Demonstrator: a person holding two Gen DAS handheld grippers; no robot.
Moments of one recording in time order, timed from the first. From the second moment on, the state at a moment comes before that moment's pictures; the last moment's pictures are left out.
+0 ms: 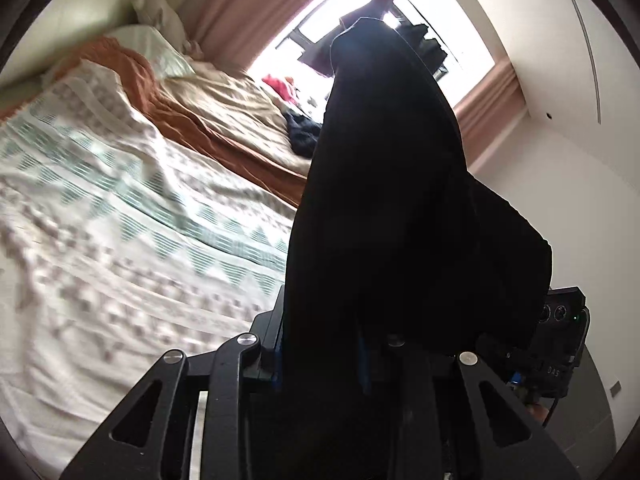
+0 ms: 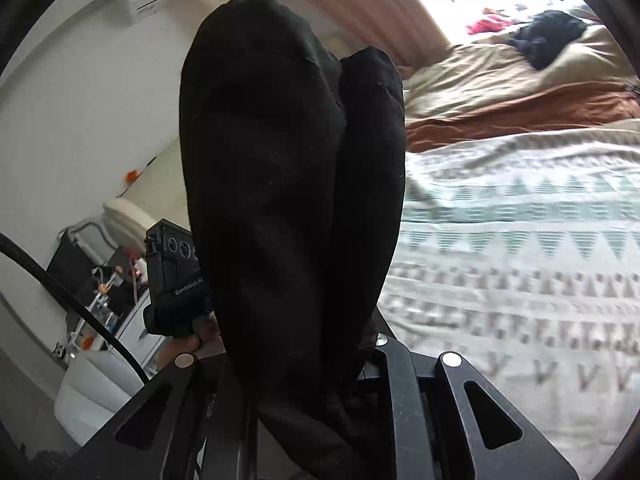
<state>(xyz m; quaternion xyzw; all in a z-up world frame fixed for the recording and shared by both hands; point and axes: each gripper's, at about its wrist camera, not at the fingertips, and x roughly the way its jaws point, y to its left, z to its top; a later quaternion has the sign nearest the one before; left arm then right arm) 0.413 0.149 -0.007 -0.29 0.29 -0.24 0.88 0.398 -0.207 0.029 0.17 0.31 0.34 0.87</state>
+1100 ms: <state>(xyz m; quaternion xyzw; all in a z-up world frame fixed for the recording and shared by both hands) 0.312 0.528 0.014 -0.28 0.28 0.01 0.92 0.512 0.277 -0.042 0.14 0.37 0.53 0.75</state>
